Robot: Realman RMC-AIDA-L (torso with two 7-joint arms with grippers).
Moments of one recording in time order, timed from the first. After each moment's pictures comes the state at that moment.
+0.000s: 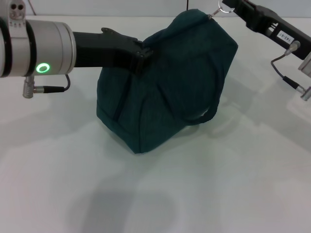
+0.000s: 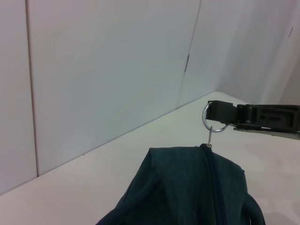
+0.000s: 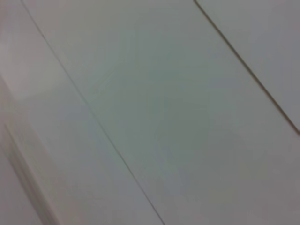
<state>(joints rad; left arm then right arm) -0.24 -2.09 1.41 1.74 2.10 1.24 -2.45 0.63 2.02 -1.52 -0.39 -0.57 -1.24 1.31</state>
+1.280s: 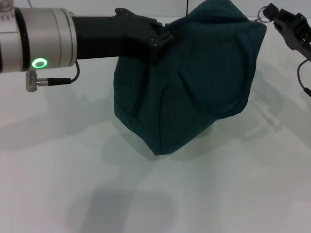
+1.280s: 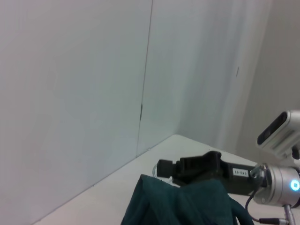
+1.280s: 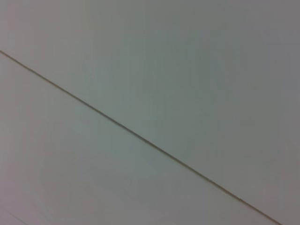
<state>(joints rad) -0.20 -2.09 1.40 1.80 1.90 1.24 -2.30 0.61 2.02 -1.48 -0.21 -0.41 -1.21 1.58</state>
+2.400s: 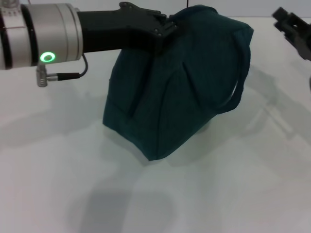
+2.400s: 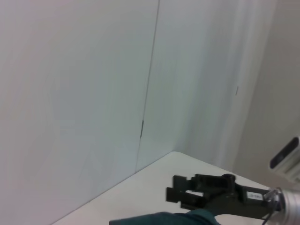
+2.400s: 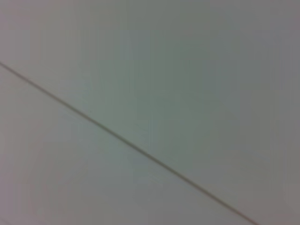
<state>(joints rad) -0.23 -2.09 1.40 1.70 1.84 1.18 -2.26 0.56 2.01 -1.48 -0.22 -0.42 -1.23 1.58</state>
